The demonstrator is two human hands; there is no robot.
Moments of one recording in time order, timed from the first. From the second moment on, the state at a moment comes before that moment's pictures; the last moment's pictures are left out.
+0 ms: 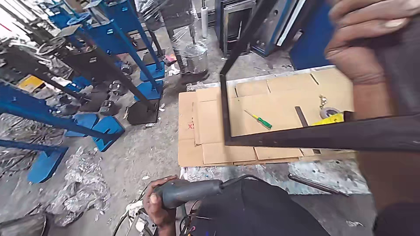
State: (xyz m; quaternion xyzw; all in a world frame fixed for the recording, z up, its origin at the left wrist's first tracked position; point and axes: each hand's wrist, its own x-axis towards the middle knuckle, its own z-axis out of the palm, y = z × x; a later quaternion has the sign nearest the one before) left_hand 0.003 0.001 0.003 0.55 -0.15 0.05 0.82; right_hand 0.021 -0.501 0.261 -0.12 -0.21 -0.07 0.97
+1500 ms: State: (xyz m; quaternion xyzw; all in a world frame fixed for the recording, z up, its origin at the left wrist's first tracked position) left_hand 0.053 -0.253 0.041 0.54 -0.33 -0.06 0.77; right_hand -0.060 -0.446 0.212 -0.95 0.06 0.23 0.20
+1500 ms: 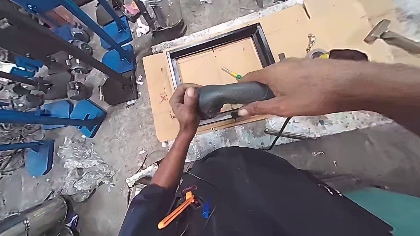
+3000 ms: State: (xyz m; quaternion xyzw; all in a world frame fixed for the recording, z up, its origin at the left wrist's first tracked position) left_hand 0.030 -0.331 0.005 0.46 -0.38 -0.16 0.79; right_hand -0.070 -0.444 0.184 -0.82 0.26 0.35 0.37
